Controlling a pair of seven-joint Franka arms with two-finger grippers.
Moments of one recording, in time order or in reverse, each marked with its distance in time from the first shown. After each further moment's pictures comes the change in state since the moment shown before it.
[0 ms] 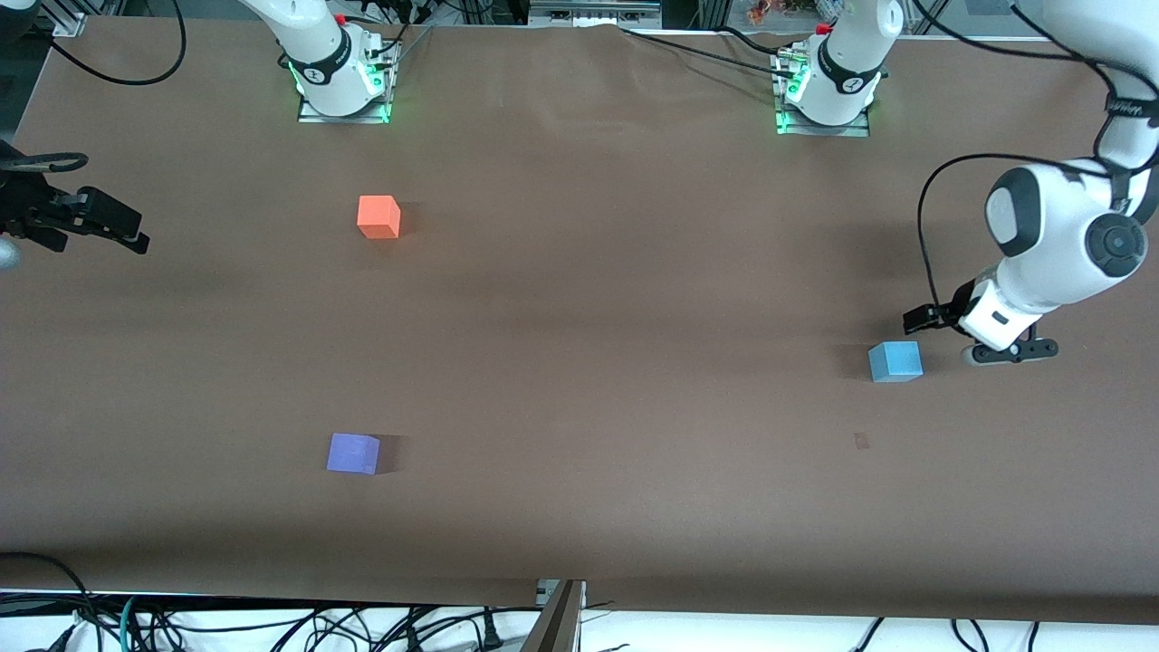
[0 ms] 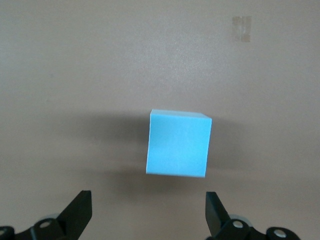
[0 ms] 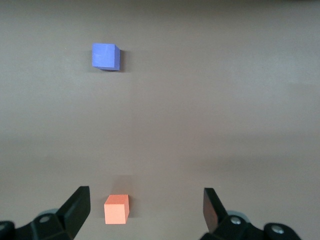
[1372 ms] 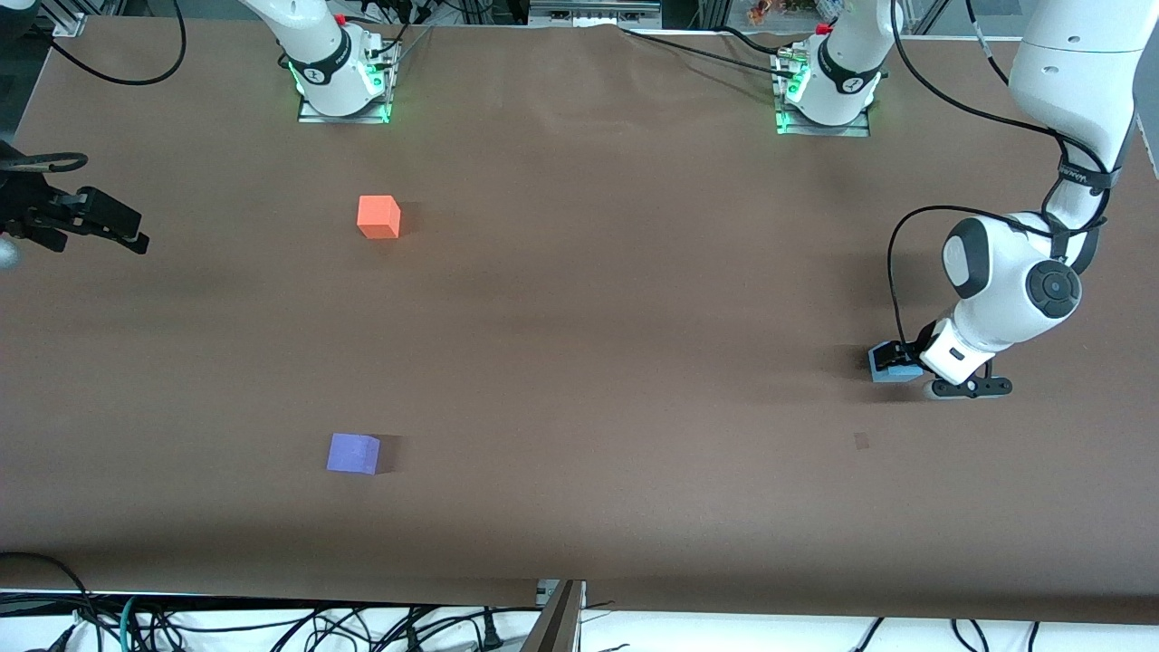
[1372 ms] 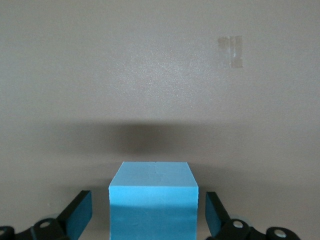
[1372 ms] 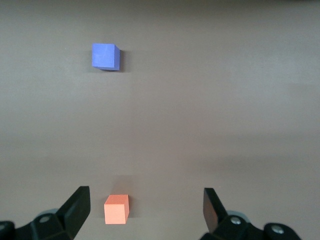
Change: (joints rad) left arm -0.007 0.177 -0.027 0.084 -0.001 0.150 0.037; right arm 0.000 0.000 0.000 0.000 0.000 0.000 0.000
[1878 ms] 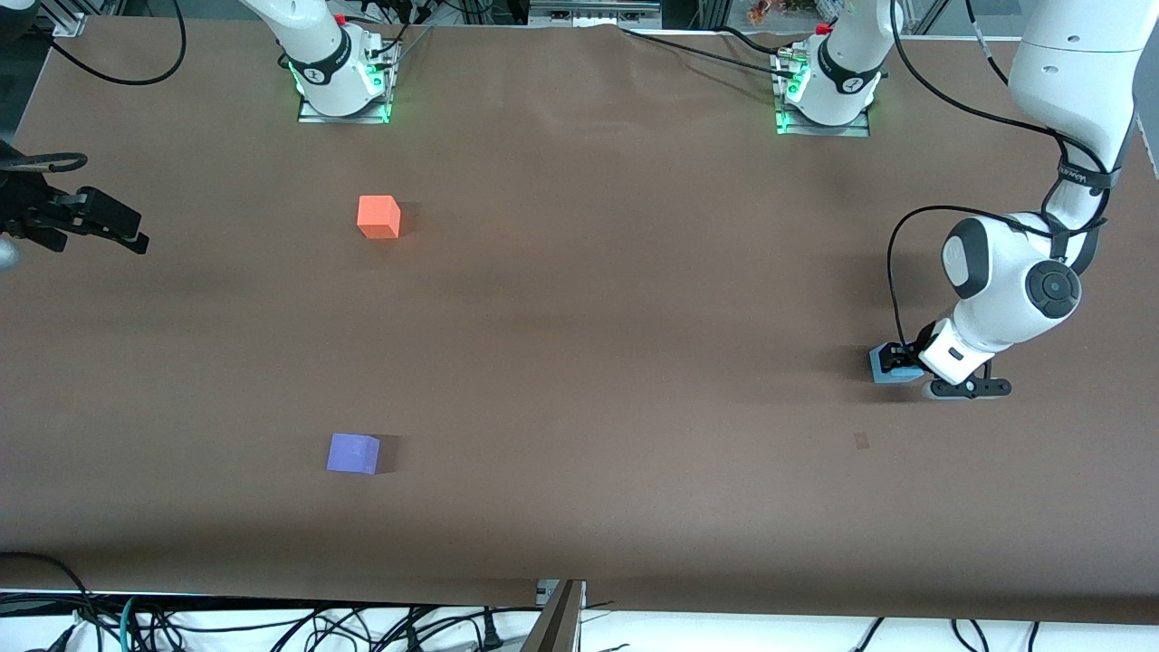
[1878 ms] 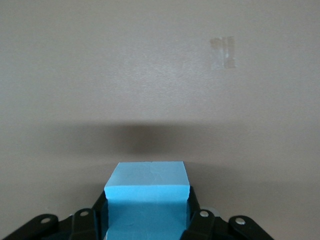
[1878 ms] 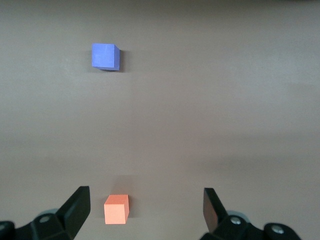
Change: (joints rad) left arm -0.001 0.000 -0.011 0.003 0.000 0.000 0.020; right arm 0.000 0.000 0.000 0.000 0.000 0.000 0.000
